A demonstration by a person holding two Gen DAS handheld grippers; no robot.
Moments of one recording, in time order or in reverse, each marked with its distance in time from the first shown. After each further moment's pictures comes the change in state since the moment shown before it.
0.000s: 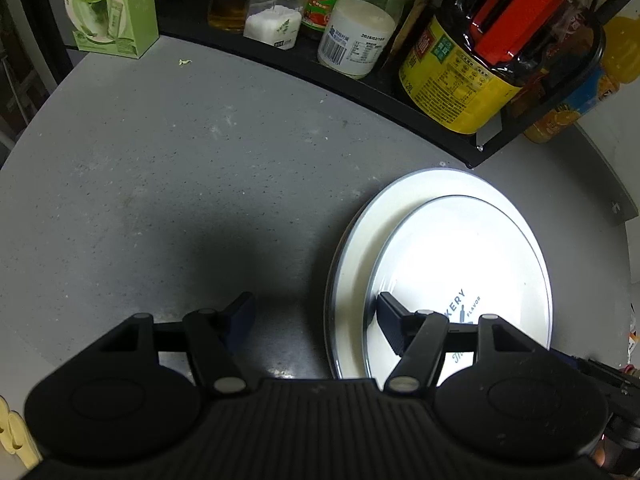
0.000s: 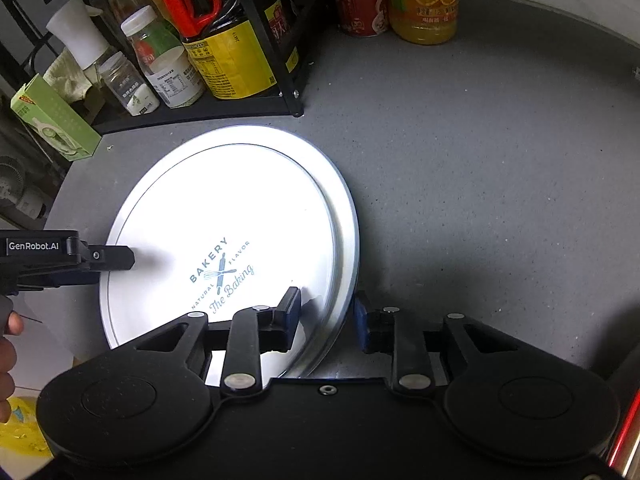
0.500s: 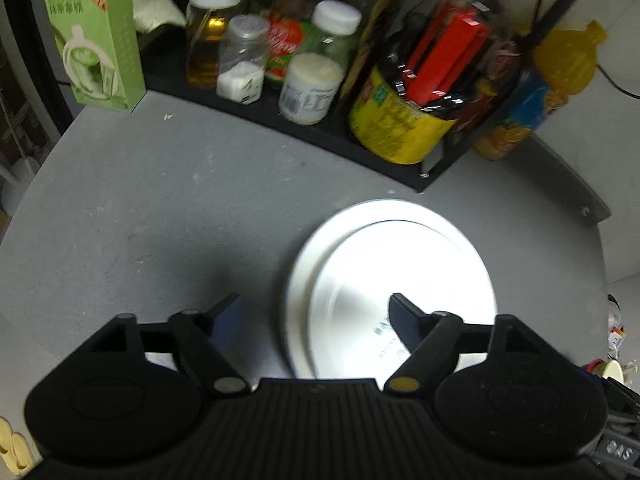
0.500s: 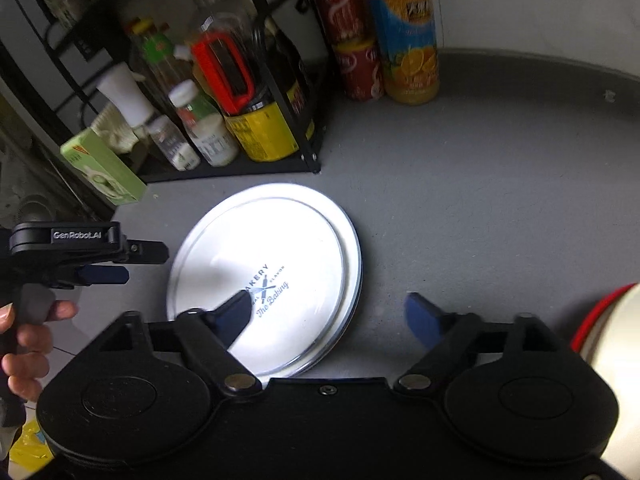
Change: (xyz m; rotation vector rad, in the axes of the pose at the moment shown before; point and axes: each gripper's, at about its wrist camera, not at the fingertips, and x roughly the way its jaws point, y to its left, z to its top) left arm -0.062 -0.029 -0.004 0.050 -0.081 -0.033; right arm -0.091 -0.011 -0.015 0.029 -0.155 0.073
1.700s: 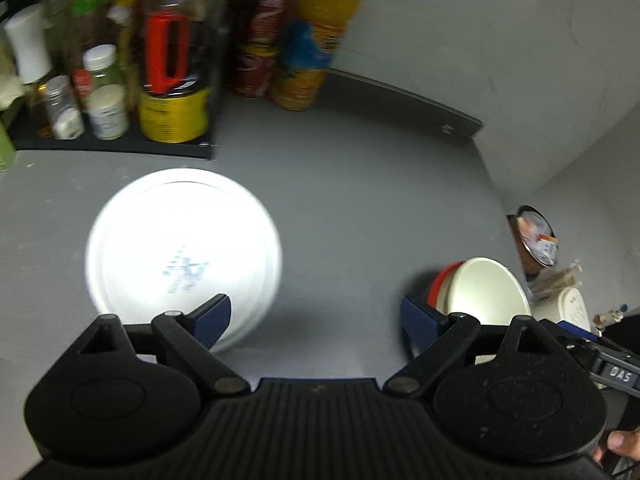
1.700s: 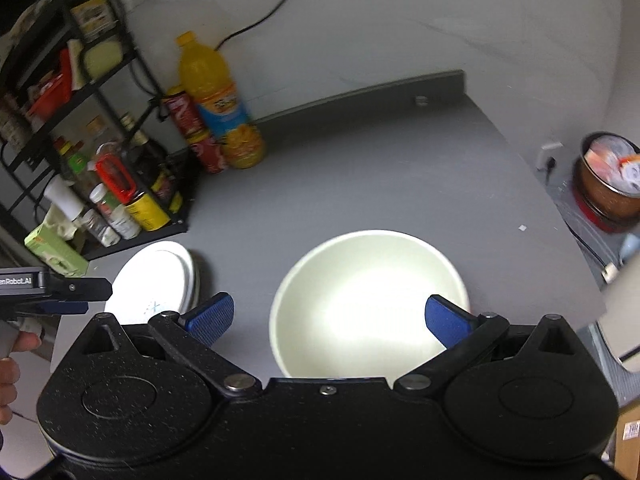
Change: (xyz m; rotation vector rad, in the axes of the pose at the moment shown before) left arm -0.061 -0.160 -0.069 0.286 0.012 -0.193; right arm -0.135 -0.142 -0.063 0.229 -0.172 -0.165
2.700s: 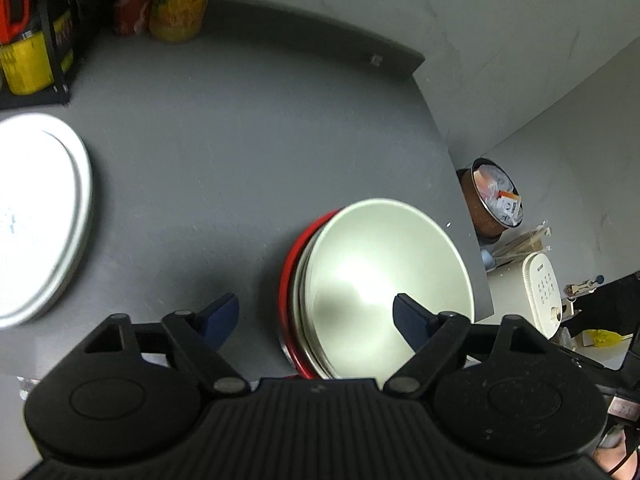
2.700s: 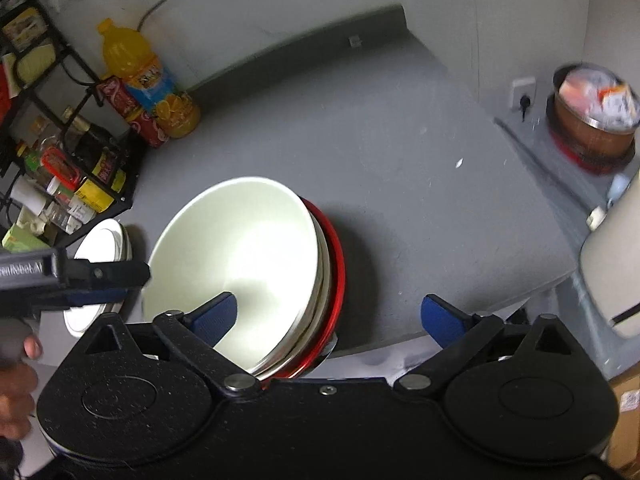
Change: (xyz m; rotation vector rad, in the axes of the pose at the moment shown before) left arm 0.100 -0.109 -0.027 0.014 0.125 -0.110; right arm 0.041 -0.099 -0.017 0.095 0.143 0.014
